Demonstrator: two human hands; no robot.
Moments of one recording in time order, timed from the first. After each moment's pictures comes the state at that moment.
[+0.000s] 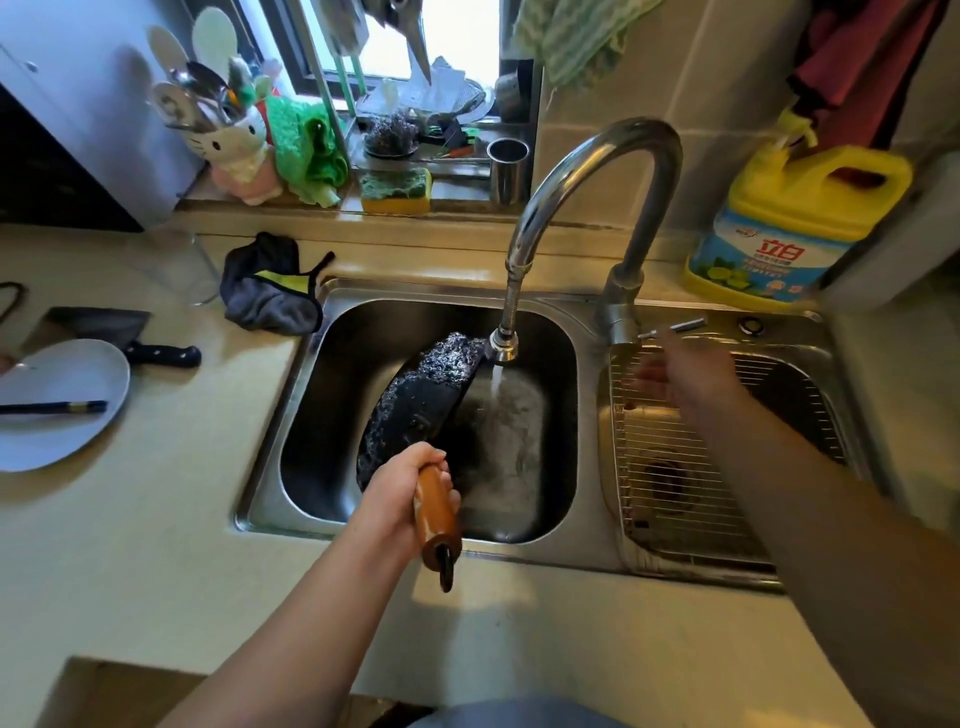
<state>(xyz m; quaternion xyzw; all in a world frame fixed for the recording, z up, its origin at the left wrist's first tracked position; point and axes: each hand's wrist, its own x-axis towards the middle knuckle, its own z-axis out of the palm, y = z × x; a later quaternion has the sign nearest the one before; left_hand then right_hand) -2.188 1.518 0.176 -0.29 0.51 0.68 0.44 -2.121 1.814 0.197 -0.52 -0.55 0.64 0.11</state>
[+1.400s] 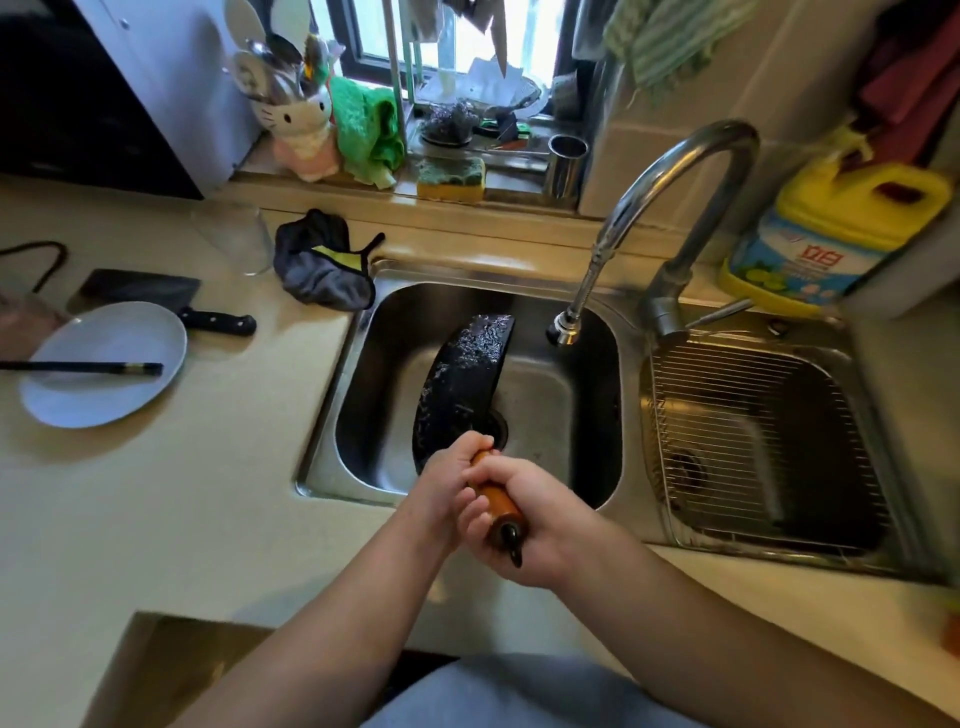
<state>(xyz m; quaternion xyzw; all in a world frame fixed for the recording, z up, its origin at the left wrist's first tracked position) -2.189 1.474 0.165 -0.17 0.56 0.64 0.49 -2.117 1.542 0.244 -0.46 -0.17 0.84 -0.24</state>
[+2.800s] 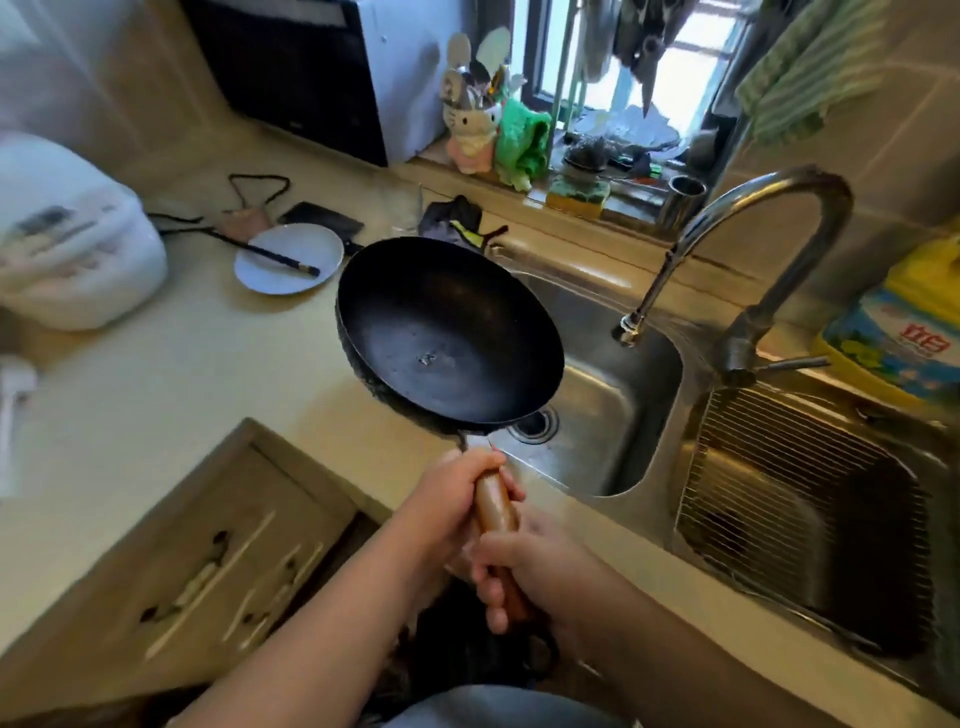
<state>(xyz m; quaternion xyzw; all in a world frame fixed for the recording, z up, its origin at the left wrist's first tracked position) -2.059 1.436 0.205 -0.15 0.54 0.78 0.30 -1.990 1.534 0.246 -0.16 -0.53 0.77 -0.33</state>
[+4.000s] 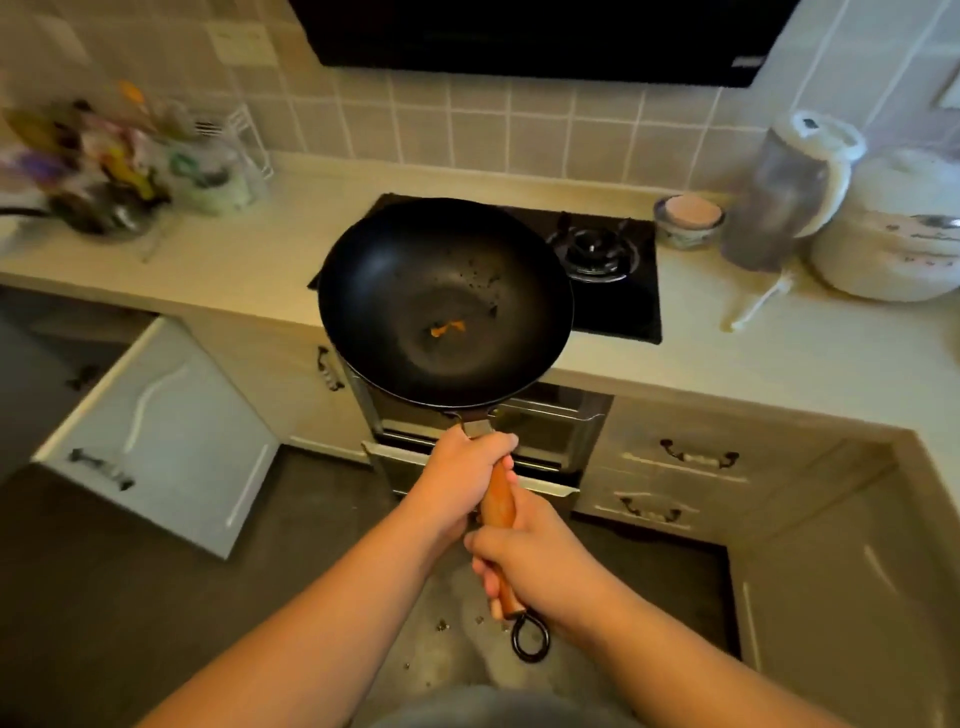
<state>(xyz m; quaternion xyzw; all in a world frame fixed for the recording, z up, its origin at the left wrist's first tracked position) -1.570 1.080 0.254 -0.51 0.51 0.66 -0.21 -1.641 1.184 0.274 0.34 -0.59 0.39 -0.62</state>
